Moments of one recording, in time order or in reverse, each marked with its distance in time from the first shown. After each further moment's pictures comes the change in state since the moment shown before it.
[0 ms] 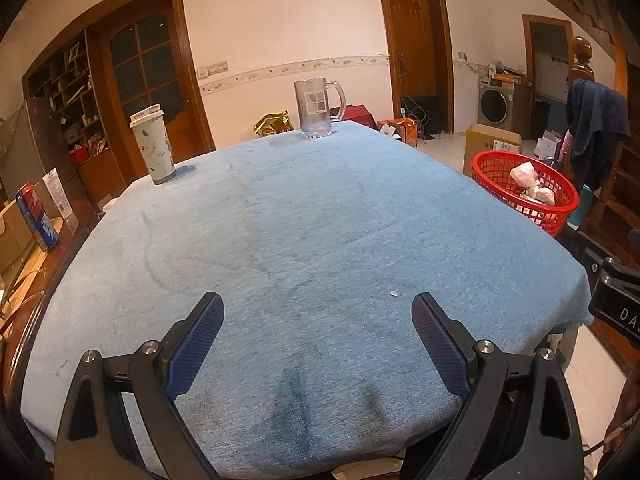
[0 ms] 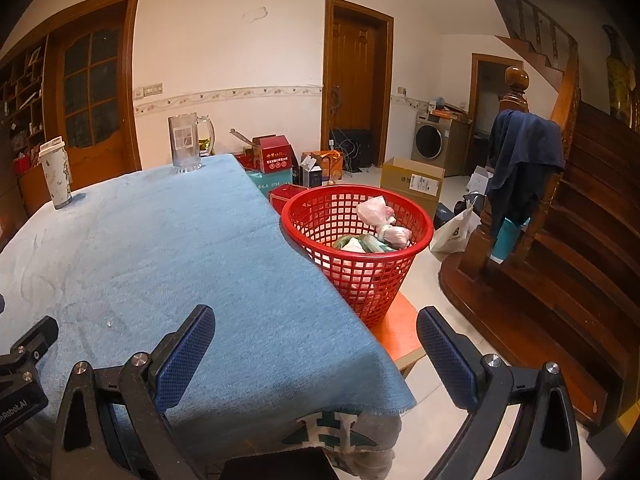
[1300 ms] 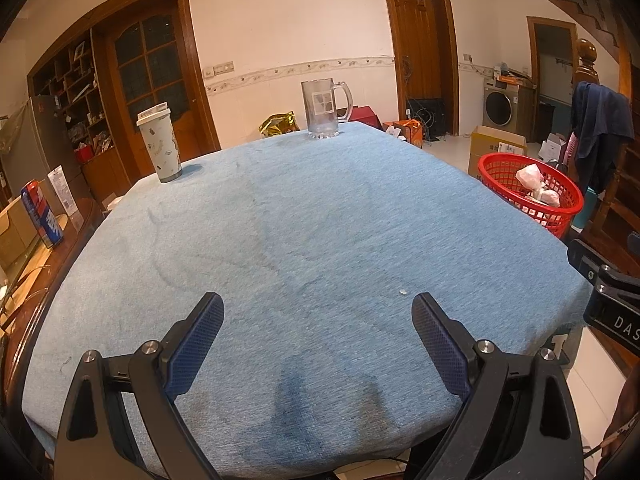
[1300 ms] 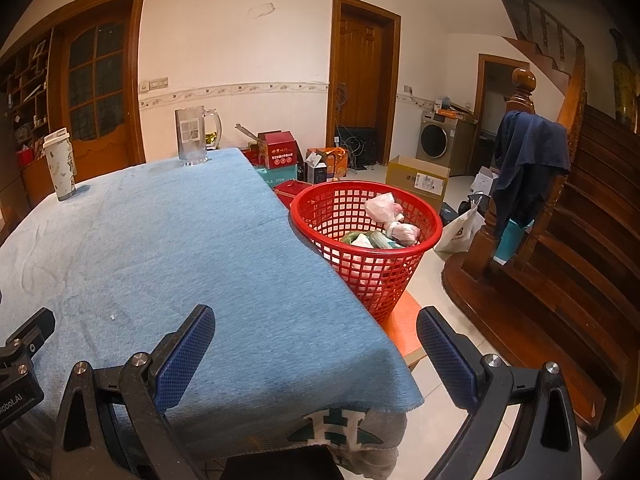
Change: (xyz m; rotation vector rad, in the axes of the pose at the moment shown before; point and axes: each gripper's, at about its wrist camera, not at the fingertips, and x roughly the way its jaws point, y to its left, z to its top) left arm -0.002 0.006 -0.002 -0.009 -0.003 0.016; right arm 0.005 0.008 0.000 -0.018 0.011 0.013
